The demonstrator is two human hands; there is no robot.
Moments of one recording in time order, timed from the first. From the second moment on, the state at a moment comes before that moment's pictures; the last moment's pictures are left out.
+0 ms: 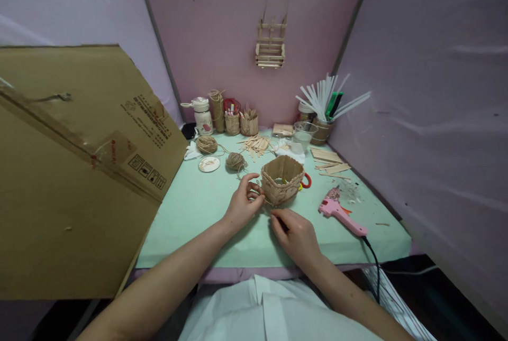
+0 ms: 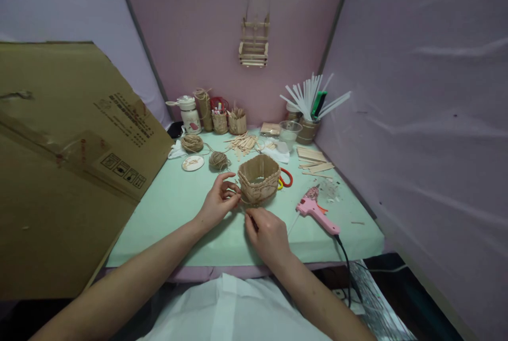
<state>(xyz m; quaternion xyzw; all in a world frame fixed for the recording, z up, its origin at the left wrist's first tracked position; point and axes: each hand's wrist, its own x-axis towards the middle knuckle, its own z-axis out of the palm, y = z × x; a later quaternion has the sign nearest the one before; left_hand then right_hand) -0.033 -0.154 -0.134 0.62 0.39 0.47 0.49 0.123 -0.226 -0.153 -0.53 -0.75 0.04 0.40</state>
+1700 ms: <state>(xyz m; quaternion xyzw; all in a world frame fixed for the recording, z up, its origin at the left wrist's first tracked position) -0.037 -0.155 -0.135 0.81 0.40 0.33 0.27 0.254 -0.152 -0.075 -0.79 -0.62 0.01 0.00</state>
